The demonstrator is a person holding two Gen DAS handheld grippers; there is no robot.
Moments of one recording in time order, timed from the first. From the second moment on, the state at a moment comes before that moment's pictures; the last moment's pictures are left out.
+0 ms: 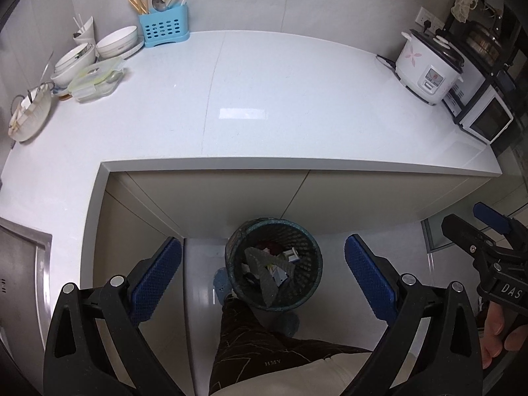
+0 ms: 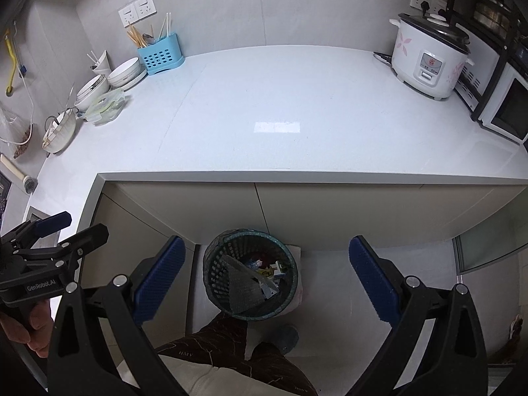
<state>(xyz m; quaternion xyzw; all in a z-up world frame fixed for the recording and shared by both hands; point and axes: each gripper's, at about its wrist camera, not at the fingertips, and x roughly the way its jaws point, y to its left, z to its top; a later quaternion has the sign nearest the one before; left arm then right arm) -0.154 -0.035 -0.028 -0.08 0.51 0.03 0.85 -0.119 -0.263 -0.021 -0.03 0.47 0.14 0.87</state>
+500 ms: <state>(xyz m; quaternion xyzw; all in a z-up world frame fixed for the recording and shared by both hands) -0.153 -0.034 -0.031 -0.08 0.52 0.02 0.85 -0.117 -0.260 -0.025 -0.03 0.47 0.14 0.87</state>
